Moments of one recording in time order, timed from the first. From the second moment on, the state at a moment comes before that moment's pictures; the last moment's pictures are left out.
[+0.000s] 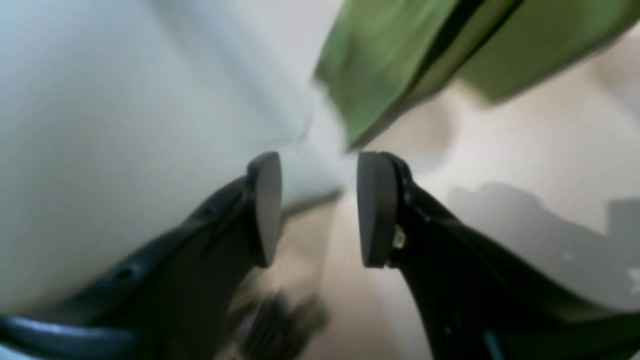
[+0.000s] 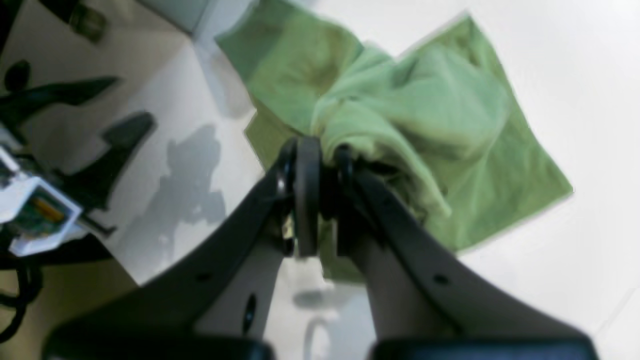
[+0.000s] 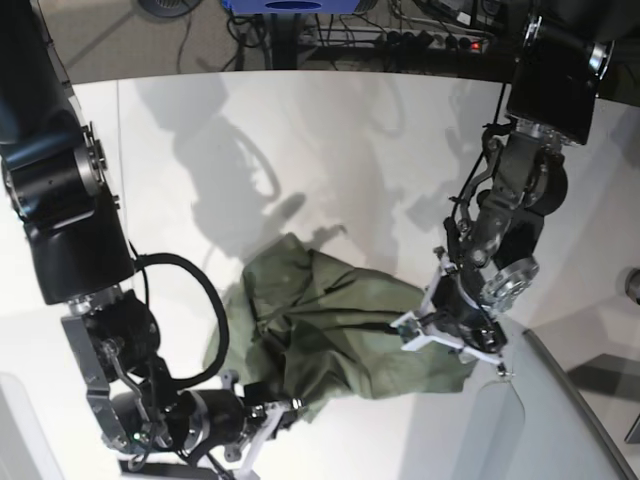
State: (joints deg) left arm -12.5 -20.7 18.5 87.1 35.0 -28.2 34.8; right arm 40.3 6.1 -20.8 63.8 42.0 11.7 -59.5
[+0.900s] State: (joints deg) left arm -35.9 -7.6 18.9 33.8 36.2 -28.0 12.9; right arm 39.5 7.2 -20.4 63.9 42.1 11.7 -58.9
